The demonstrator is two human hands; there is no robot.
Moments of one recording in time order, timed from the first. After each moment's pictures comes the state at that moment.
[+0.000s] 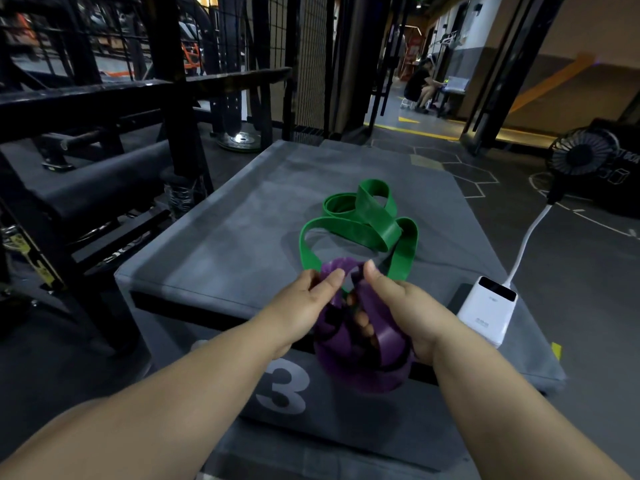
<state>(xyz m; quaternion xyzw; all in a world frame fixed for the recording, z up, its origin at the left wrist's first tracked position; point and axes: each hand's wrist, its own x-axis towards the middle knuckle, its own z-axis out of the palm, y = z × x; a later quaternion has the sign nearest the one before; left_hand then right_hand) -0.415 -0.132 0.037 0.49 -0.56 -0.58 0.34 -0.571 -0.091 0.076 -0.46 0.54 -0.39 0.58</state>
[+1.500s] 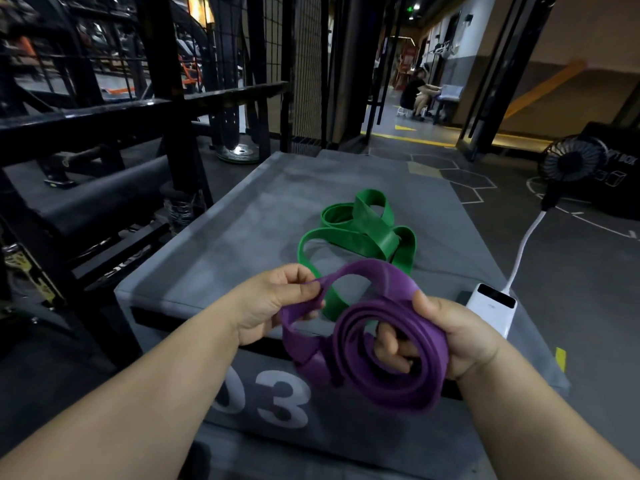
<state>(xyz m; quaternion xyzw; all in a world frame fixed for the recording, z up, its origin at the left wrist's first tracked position) -0.379 -0.150 0.061 0.34 -0.50 -0.72 0.34 -0.612 -0.083 0.079 -0.56 0.22 -0.28 0.75</state>
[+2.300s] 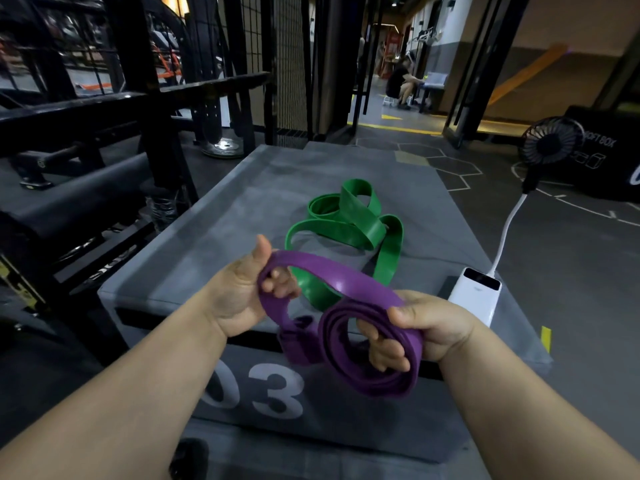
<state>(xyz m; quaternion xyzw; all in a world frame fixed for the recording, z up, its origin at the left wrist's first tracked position) -0.374 -0.155 0.059 0.17 -0.49 -0.75 0.40 -0.620 -0.090 0.061 -0.54 0.18 -0.25 0.78</state>
